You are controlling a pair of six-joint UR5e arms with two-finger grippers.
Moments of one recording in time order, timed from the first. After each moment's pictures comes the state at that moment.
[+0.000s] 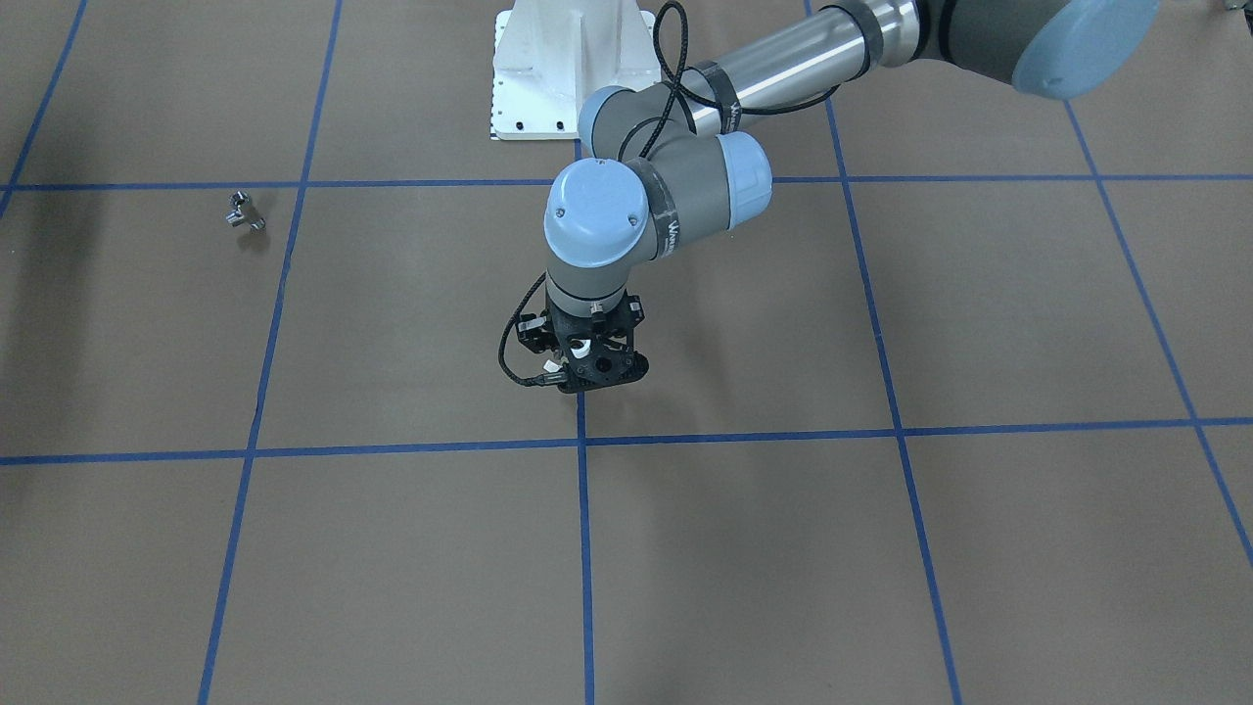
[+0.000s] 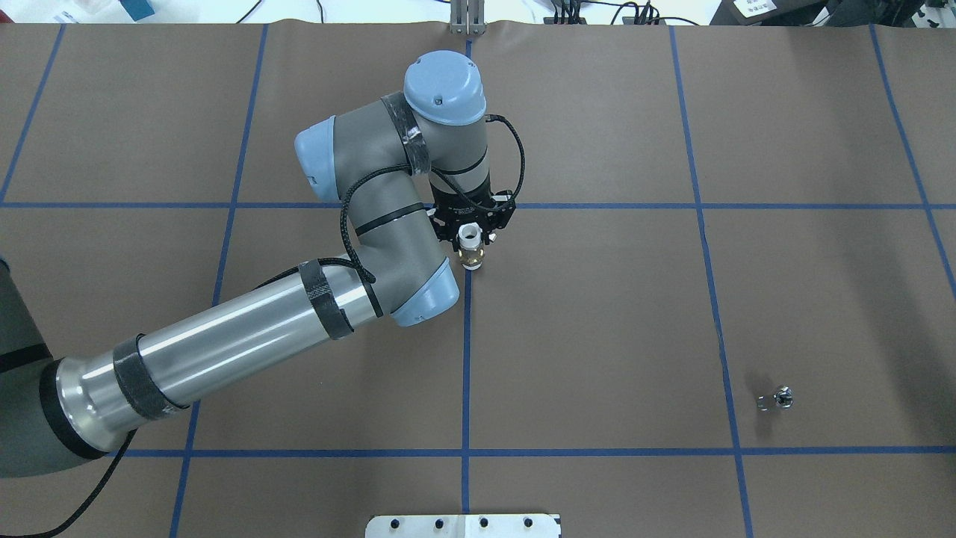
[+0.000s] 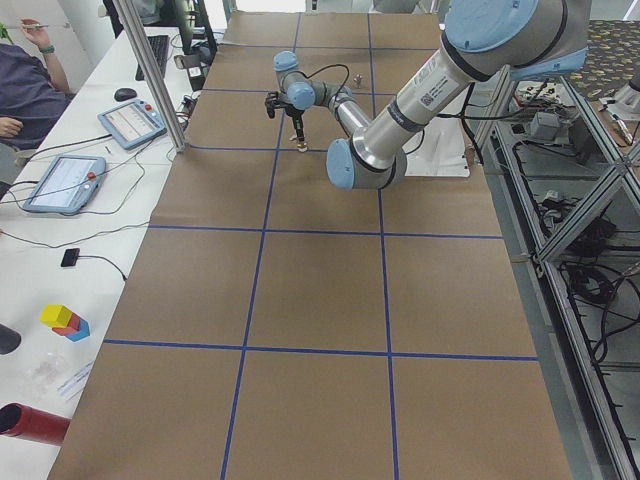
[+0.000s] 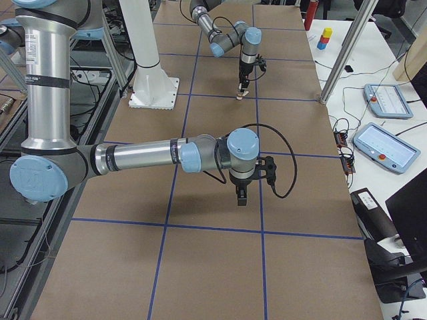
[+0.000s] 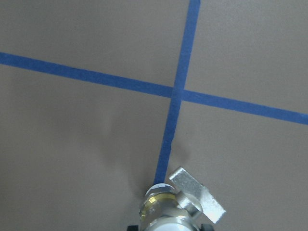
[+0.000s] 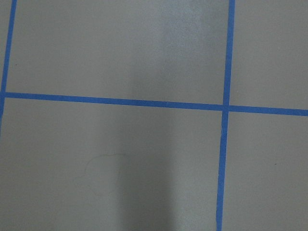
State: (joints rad) left arm -0.61 -2.59 -1.19 -1.67 -2.10 -1.33; right arm 1.52 -1.63 1.79 -1.55 2.44 0.10
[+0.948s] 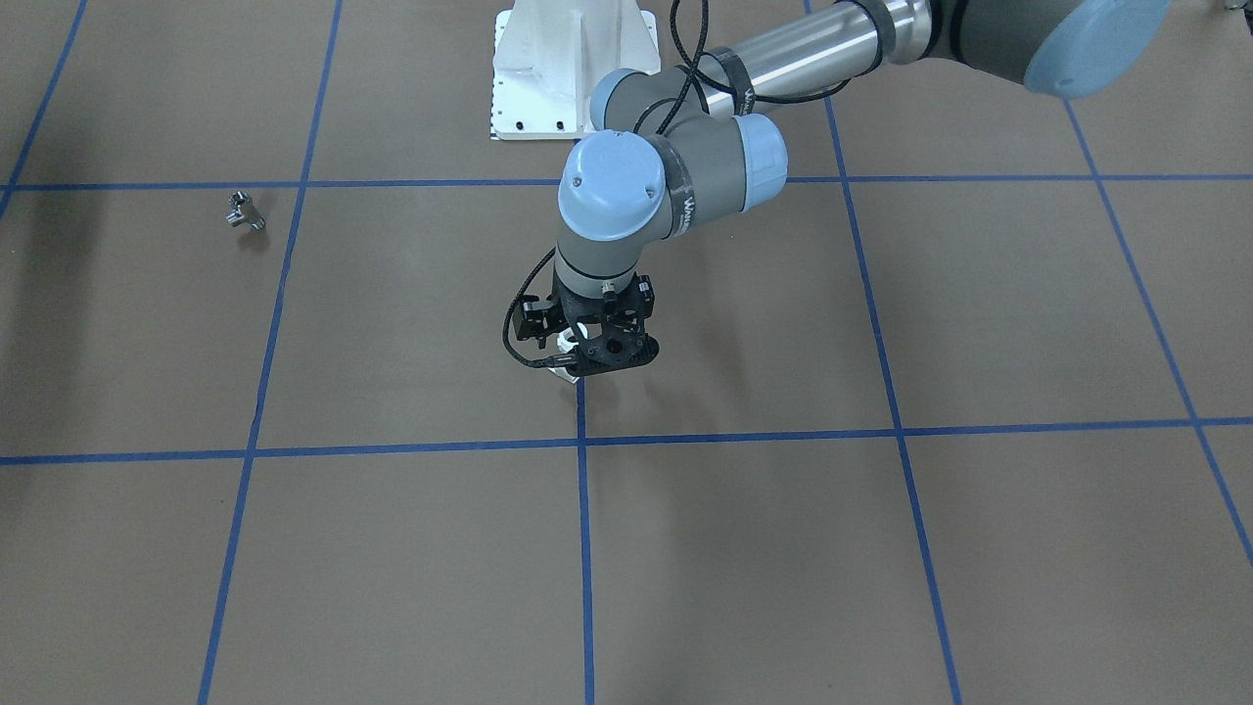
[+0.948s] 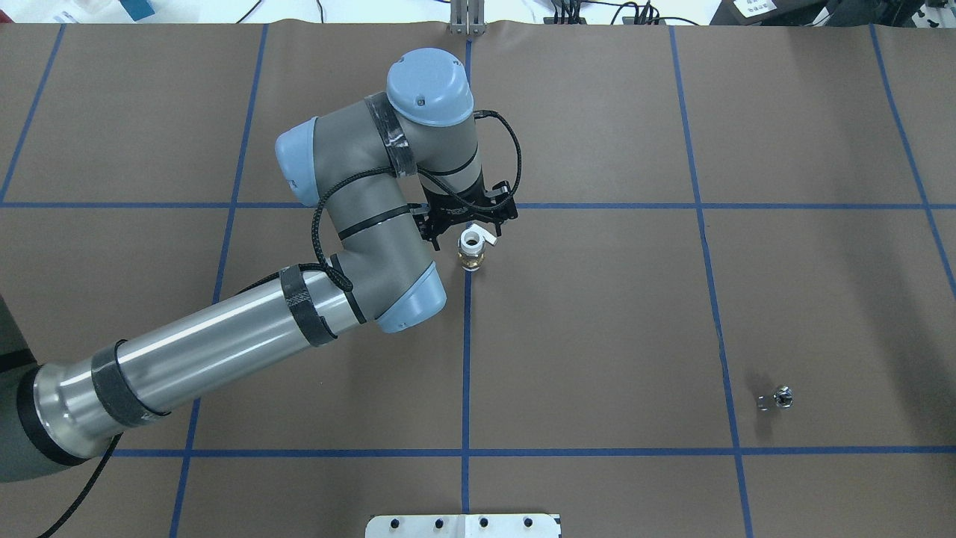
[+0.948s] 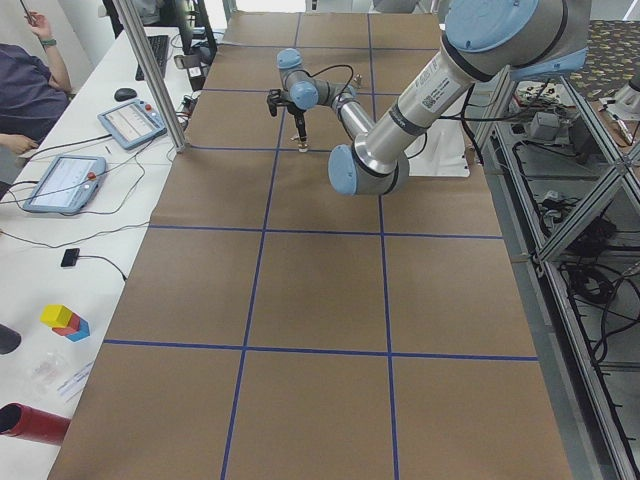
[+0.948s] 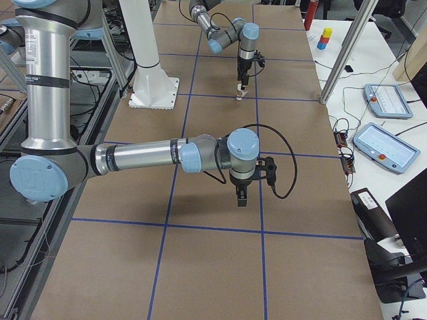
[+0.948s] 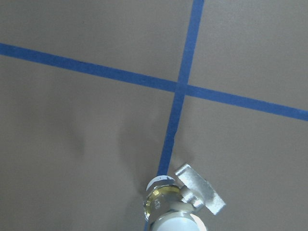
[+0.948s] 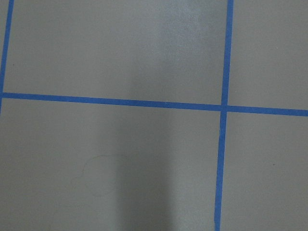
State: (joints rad) left arm -0.63 -2.55 -1.30 -1.66 -2.10 -1.35; right arm 1.52 -1.63 1.79 -1.55 2.43 0.10
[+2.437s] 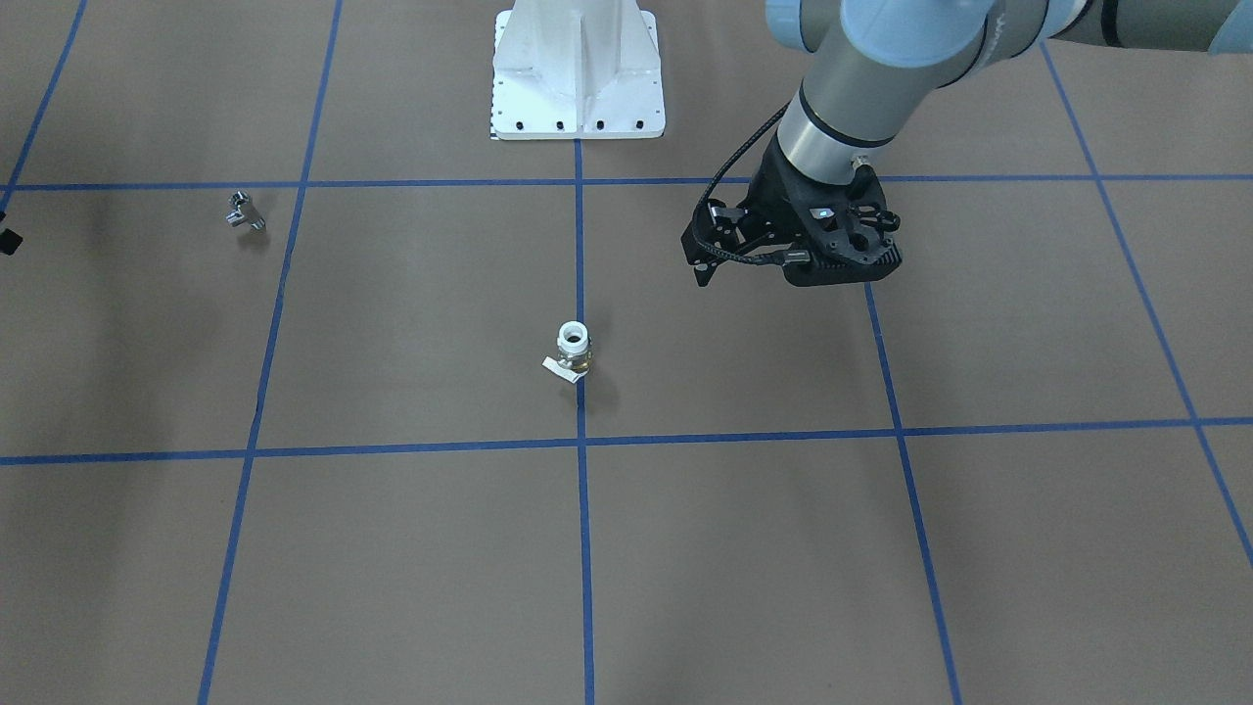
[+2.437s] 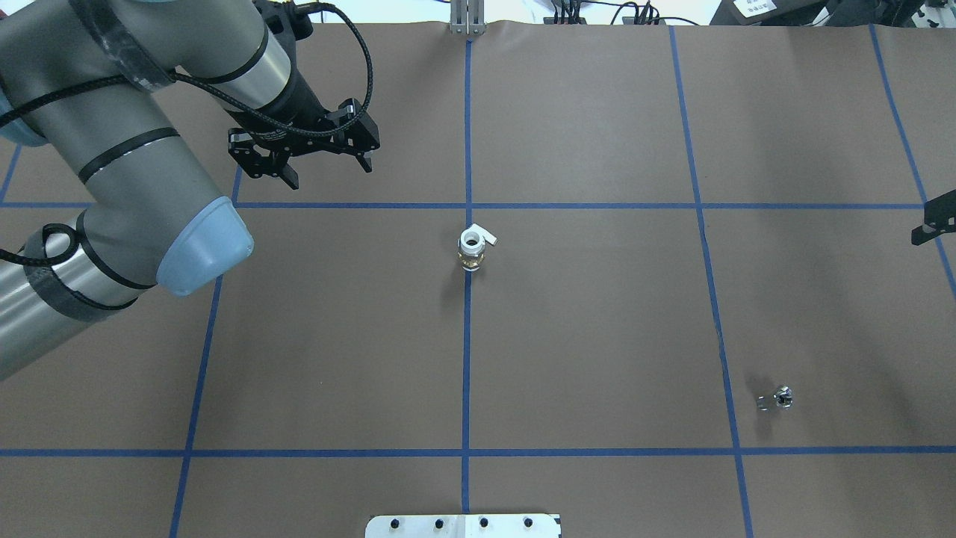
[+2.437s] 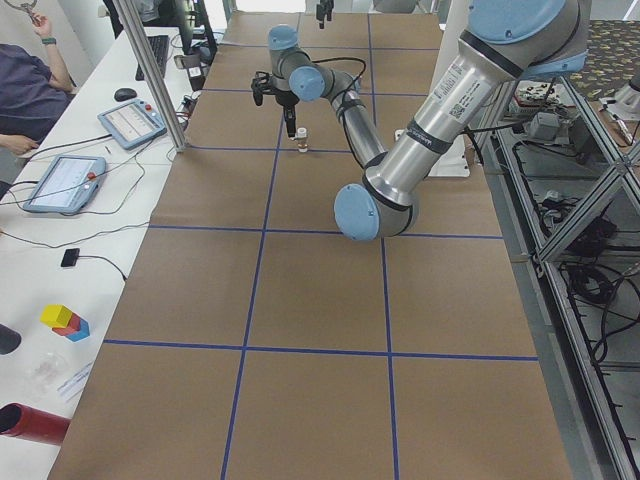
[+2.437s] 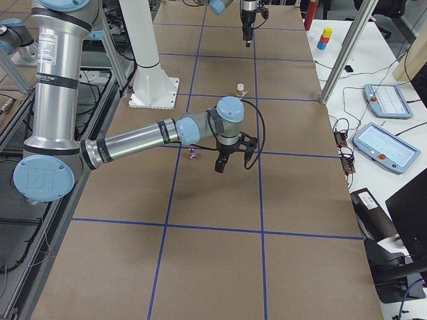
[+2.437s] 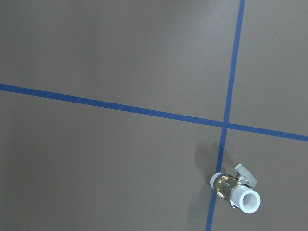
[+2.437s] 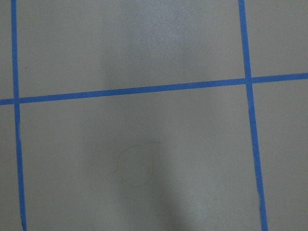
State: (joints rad) left arm -0.84 -2.27 -1.82 -1.42 -2.19 -1.18; right arm 1.23 -1.72 2.03 -1.55 2.36 0.86
